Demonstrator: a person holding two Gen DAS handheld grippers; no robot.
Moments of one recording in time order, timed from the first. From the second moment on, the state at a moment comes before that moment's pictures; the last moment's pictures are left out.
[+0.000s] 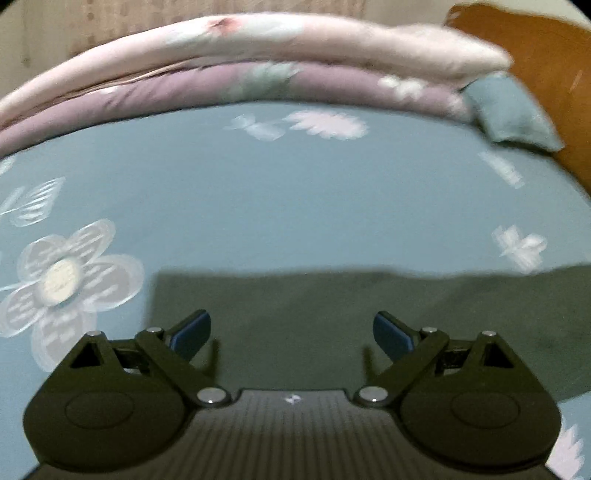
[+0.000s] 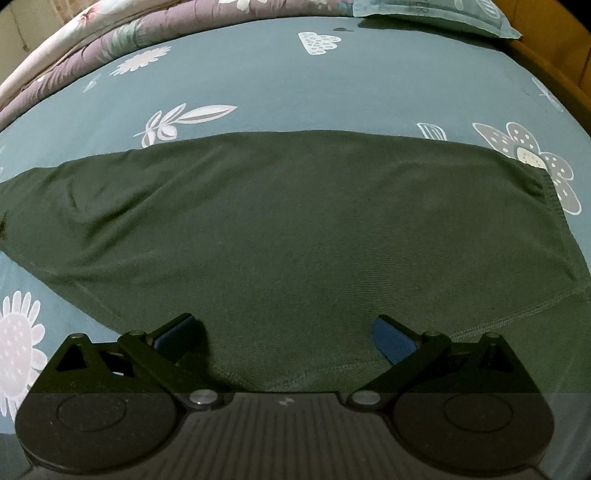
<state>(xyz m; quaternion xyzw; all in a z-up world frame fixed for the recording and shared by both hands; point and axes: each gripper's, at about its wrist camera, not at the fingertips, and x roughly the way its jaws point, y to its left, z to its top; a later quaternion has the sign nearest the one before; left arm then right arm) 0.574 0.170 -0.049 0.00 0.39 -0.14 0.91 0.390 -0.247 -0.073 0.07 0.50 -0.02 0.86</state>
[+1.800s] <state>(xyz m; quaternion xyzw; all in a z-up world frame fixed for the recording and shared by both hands) 0.388 0.057 -0.006 0.05 0.49 -0.20 0.85 0.226 -0.342 -0.070 0.18 0.42 -0.11 0.88</state>
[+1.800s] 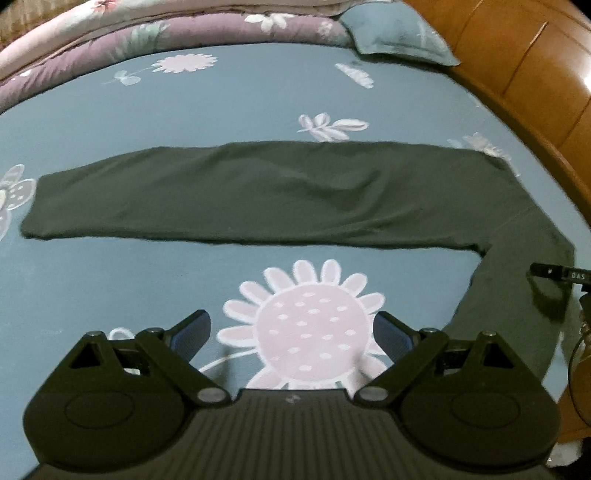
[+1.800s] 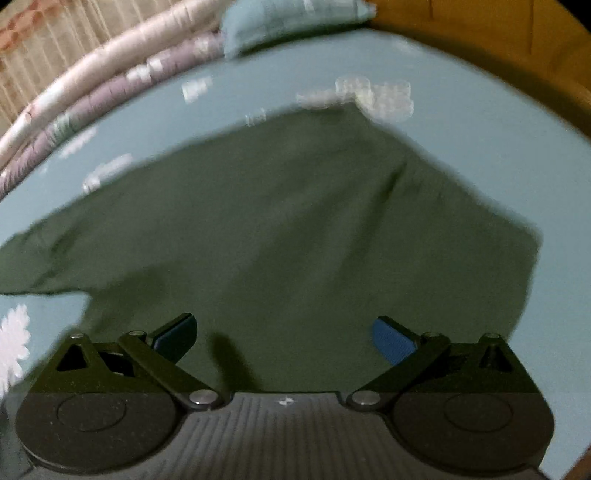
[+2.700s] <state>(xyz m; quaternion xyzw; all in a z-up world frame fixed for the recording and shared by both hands) 0.258 -0.002 -0.026 0.00 0.50 -0.08 0.86 0.219 -0.394 -0.036 0.11 0.38 0.05 0.92</state>
